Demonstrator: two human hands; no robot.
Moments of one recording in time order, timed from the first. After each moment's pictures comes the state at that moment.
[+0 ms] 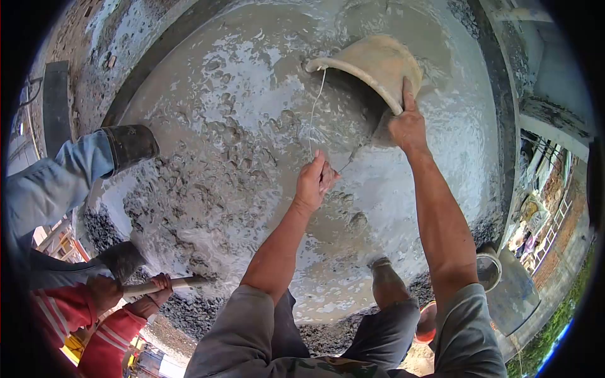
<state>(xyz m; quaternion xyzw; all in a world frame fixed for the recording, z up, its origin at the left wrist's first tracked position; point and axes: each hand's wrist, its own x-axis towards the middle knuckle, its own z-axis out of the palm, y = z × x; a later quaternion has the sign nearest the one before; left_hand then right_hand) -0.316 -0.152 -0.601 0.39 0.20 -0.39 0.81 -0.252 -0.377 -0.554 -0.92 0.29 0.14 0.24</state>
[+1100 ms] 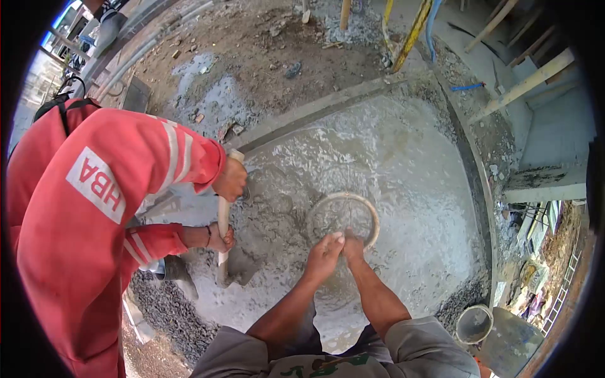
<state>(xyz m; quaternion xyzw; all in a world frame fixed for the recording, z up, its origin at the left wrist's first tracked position) -0.325 -0.054 -0.307 0.67 0.13 -0.31 0.66 -0.346 -0.171 -0.458 -0.64 0.52 0.17 0.54</state>
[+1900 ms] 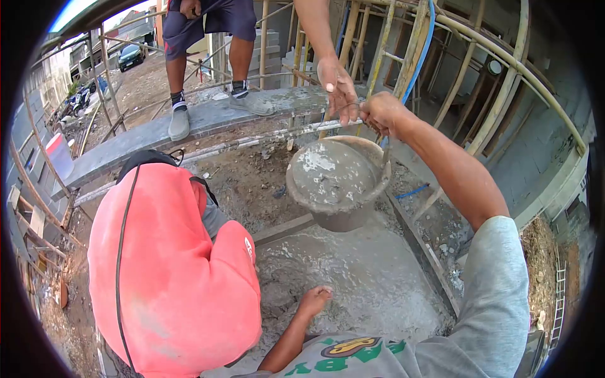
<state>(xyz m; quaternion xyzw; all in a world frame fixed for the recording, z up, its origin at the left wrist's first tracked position) -0.339 0.016 -0.169 0.65 -0.01 -0.28 0.71 -0.118 -0.156 0.281 -0.88 0.08 -0.03 0.46</state>
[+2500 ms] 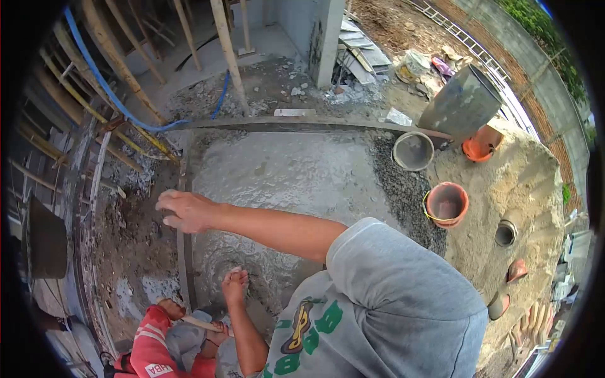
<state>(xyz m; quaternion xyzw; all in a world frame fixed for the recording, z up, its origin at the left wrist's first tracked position) -0.298 -0.055 -0.163 0.75 -0.04 -0.43 0.50 -0.285 -0.278 0.013 -0.84 0.00 -0.25 0.48</state>
